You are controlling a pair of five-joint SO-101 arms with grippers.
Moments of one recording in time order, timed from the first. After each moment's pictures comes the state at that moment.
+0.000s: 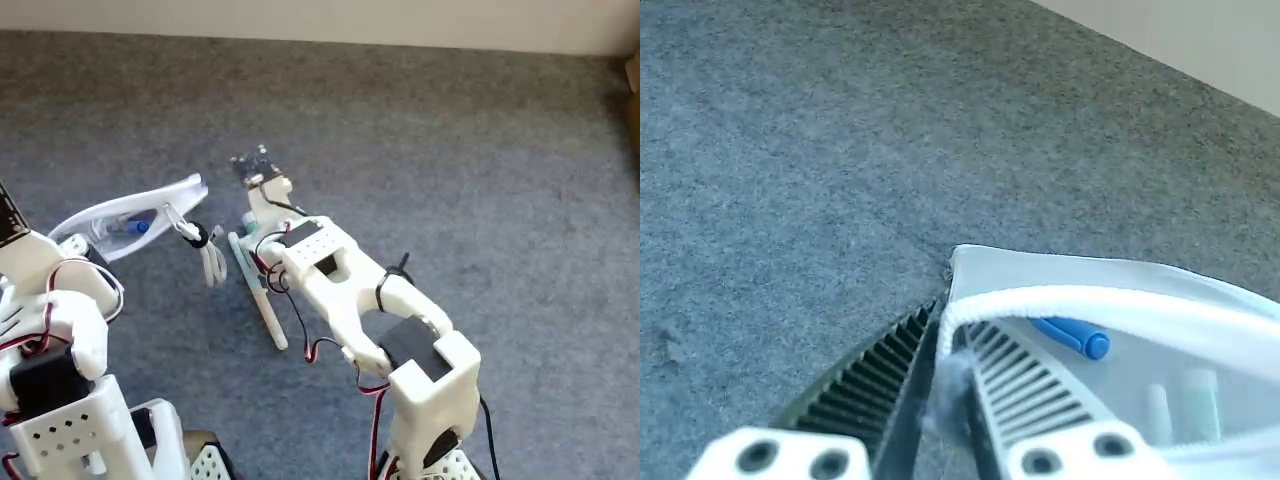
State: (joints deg) left arm -30.7 -67.9 46.3 64.8 15.3; right arm -38.5 16.4 18.9 29.1 1.4
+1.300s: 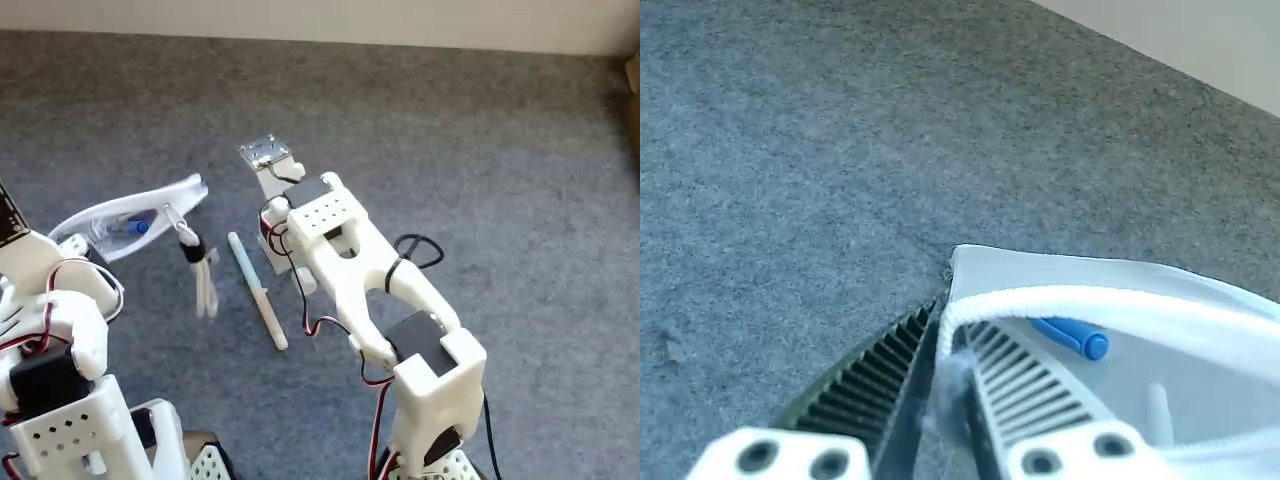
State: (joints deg) left arm -30.7 -67.9 46.3 64.8 15.3; right arm -35.0 16.5 1.4 66.8 3.6
